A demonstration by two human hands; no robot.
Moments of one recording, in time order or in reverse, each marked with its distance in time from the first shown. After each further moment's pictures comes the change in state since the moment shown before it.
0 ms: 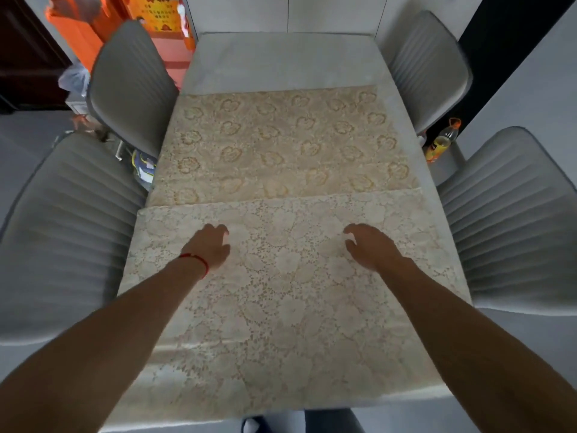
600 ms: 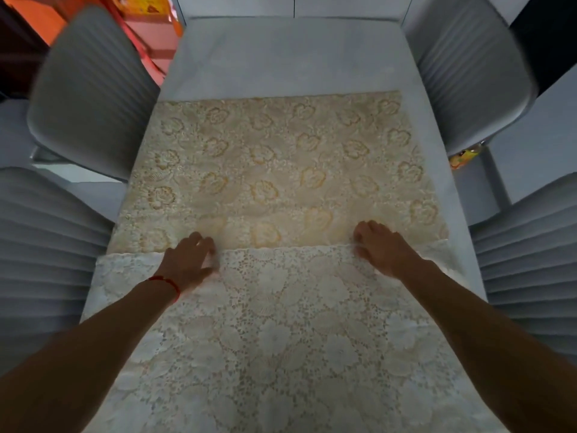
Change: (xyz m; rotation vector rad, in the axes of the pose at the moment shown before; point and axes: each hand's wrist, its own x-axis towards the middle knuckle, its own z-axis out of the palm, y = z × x) left_hand 0.119 0.001 -0.024 0.042 0.005 0.086; right_hand 0.162 0.054 -0.047 -0.170 -0.077 -0.202
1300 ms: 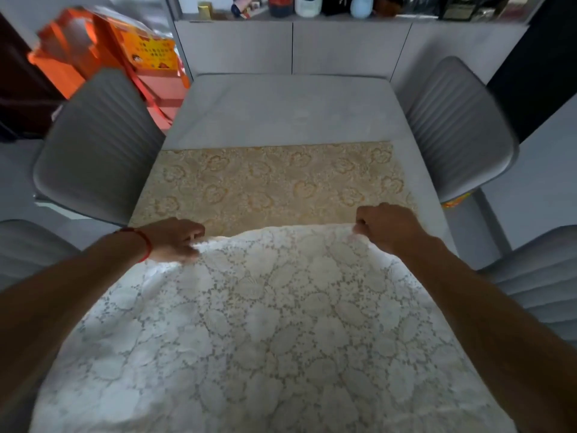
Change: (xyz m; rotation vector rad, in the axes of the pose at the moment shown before) left_hand 0.067 0.008 -0.154 0.188 -0.237 0.096; right_hand 0.060 -0.004 -0.131 -0.192 0.203 0.017
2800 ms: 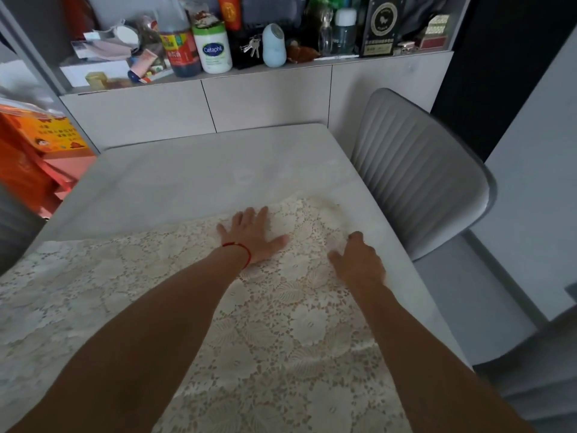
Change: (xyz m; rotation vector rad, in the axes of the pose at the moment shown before) left_hand 0.353 0.232 -0.075 -0.077 0.417 -0.026; right_hand 0.151 0.117 0.087 0.695 0.183 0.718
